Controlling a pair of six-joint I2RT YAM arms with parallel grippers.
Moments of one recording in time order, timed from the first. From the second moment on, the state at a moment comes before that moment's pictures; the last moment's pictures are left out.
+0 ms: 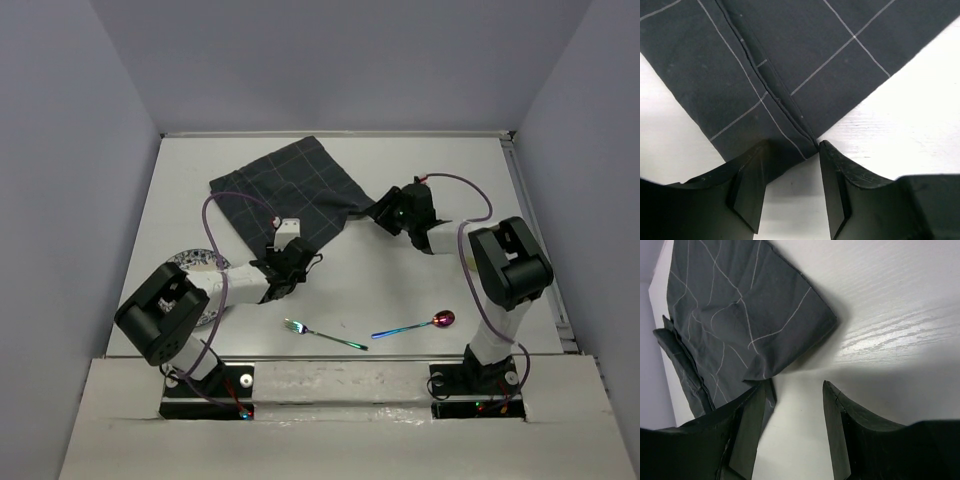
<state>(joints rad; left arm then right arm) -0.78 1.49 0.64 -0.04 -0.54 -0.61 0.35 1.82 0.91 0.38 -0.06 0.93</state>
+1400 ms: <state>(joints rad) -0.79 0.94 0.57 -0.07 -0.74 -0.71 0.35 2.02 0.98 0.56 0.05 1.16</state>
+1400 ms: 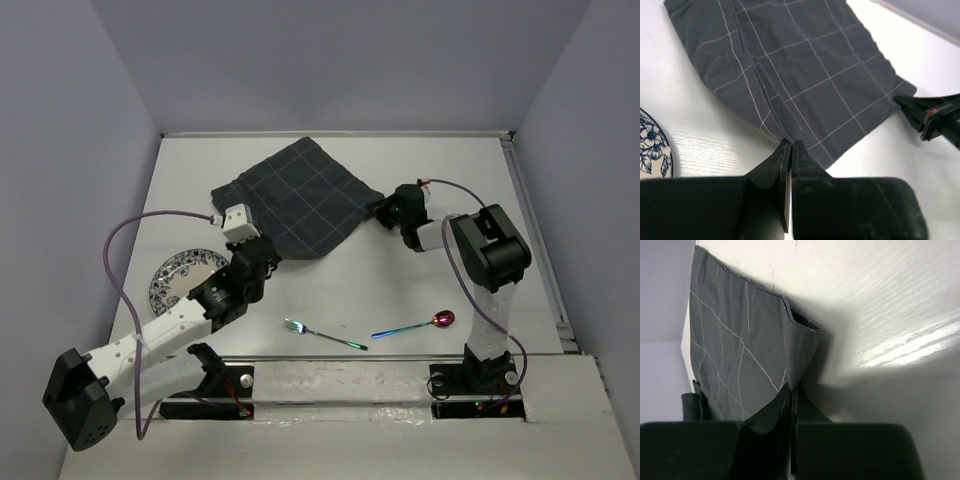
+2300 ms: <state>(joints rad) -0.44 0.82 1.06 0.01 -0.44 -0.64 0.37 1.01 1.19 0.08 0.27 0.43</state>
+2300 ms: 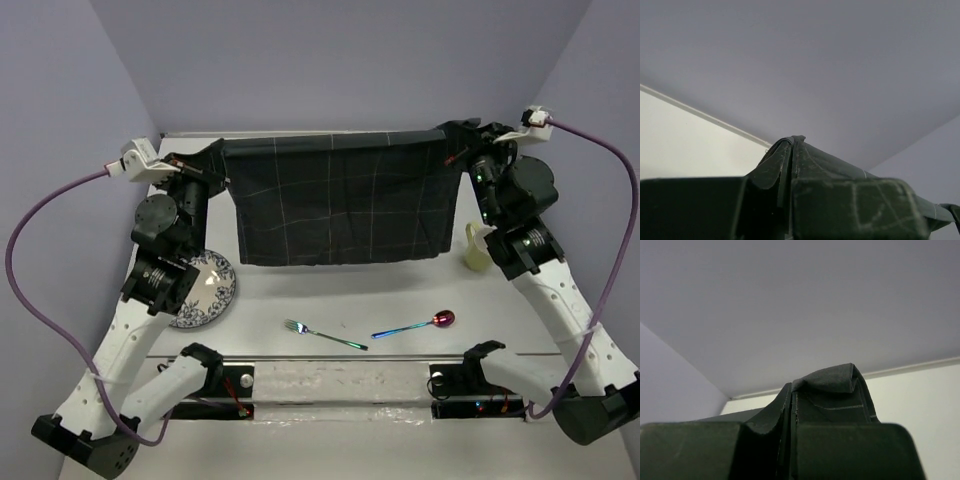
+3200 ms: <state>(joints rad) -0.13 1.16 1.03 0.21 -0.08 -0.81 0.26 1.40 1.34 0.02 0.12 0.42</state>
